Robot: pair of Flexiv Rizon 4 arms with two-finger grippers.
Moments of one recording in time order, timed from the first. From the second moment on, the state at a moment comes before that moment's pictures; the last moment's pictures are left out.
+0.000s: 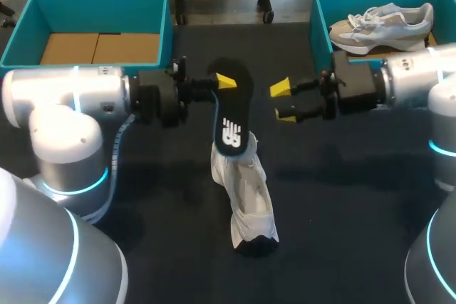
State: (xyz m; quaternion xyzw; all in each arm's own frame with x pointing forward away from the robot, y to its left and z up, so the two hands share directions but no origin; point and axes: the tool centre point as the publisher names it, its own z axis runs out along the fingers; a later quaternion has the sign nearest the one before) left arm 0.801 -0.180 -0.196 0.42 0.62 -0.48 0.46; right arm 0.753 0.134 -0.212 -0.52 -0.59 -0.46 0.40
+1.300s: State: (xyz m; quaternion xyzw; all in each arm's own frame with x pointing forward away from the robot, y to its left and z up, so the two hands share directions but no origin) left arm 0.662 -0.140 -0.203 0.39 0.69 -0.58 0.21; right arm 0.722 0.062 -0.225 -0.28 -0.86 -0.34 0.27
